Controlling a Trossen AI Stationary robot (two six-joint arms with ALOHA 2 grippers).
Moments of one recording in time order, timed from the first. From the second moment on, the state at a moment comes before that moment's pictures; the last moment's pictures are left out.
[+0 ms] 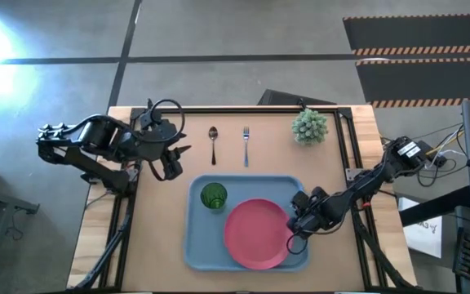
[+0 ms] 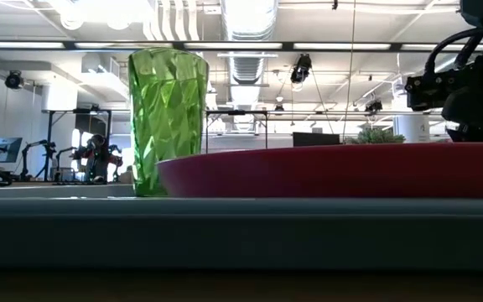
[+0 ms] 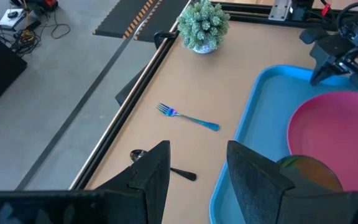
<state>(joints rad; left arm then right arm) -0.21 1.27 1.73 -1.26 -0.61 -0.34 0.57 1.58 0.76 -0.67 0.36 1.28</state>
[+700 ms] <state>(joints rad) -0.21 1.27 1.70 -1.24 -0.61 -0.34 0.56 1.45 0.76 -0.58 0.39 1.26</state>
